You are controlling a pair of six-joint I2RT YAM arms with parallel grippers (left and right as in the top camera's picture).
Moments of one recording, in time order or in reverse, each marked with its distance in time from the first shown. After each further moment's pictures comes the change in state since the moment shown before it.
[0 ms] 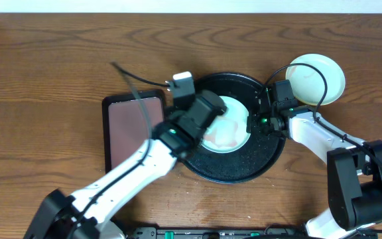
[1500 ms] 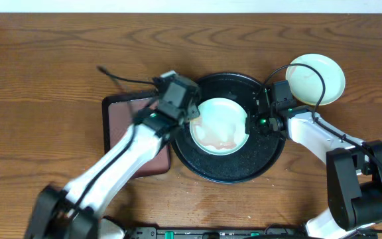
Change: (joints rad) left arm 0.183 -0.016 0.002 -0.085 0.428 -0.062; right arm 0.007 0.000 0.000 -0.006 -0.018 -0.019
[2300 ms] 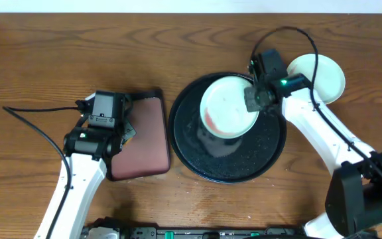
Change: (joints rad) left arm 0.402 -0.267 -0.089 -0.467 -0.090 0.123; right arm 0.140 -0.029 0.446 -0.420 0.510 -0.164
